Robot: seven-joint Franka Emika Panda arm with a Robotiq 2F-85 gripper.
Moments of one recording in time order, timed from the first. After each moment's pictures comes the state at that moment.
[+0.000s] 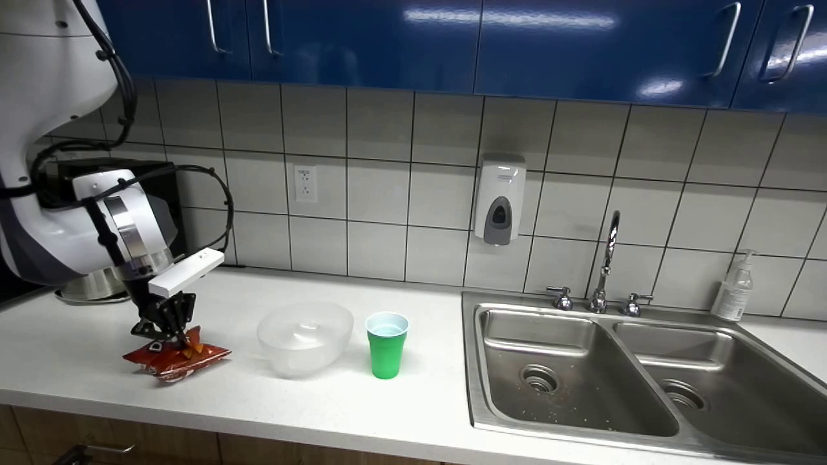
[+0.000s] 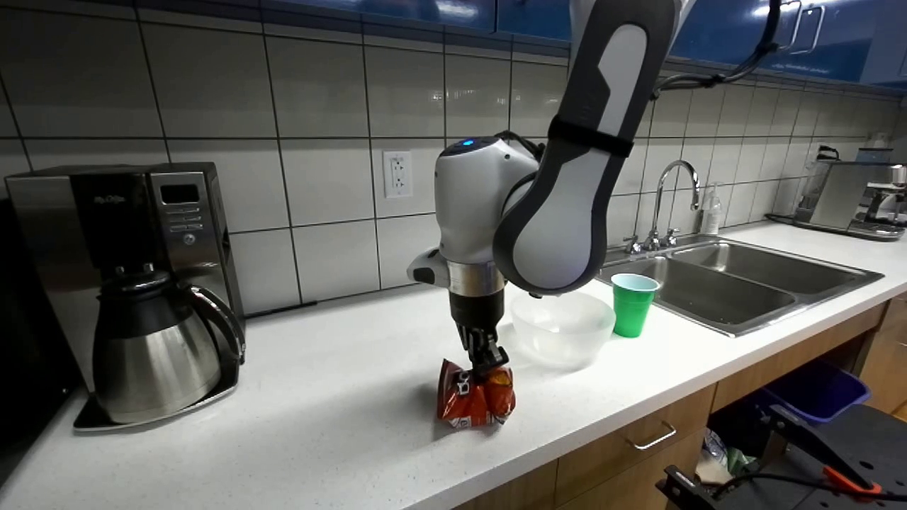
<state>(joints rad) 0.28 0.44 0.01 -2.39 -0.64 2.86 -0.67</state>
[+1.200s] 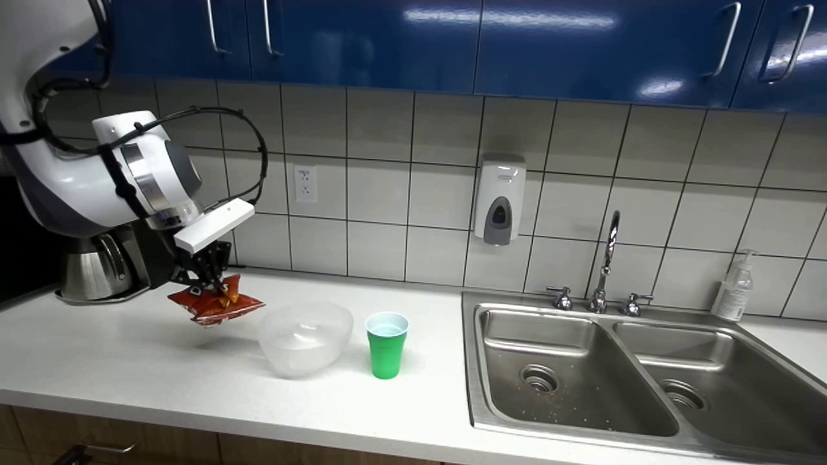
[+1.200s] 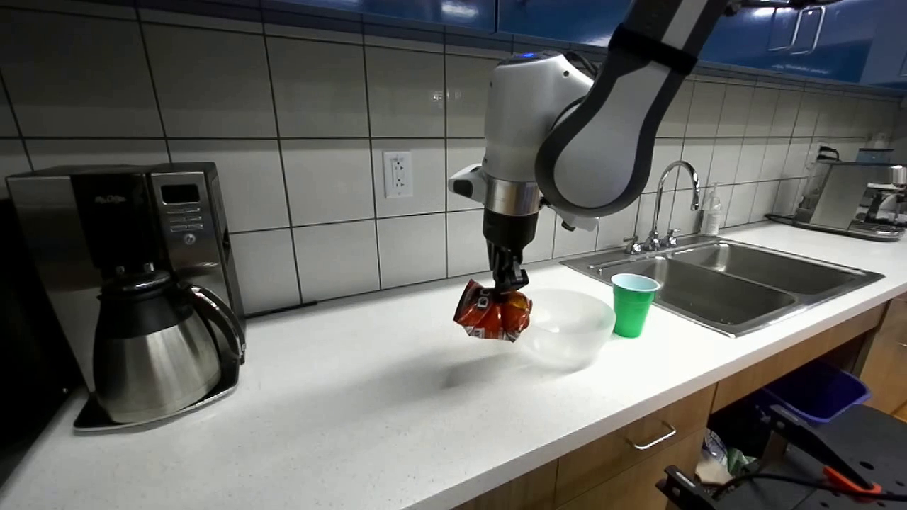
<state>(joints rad) 0.25 0.18 -0.10 -2.49 -0.63 2.90 -0.62</state>
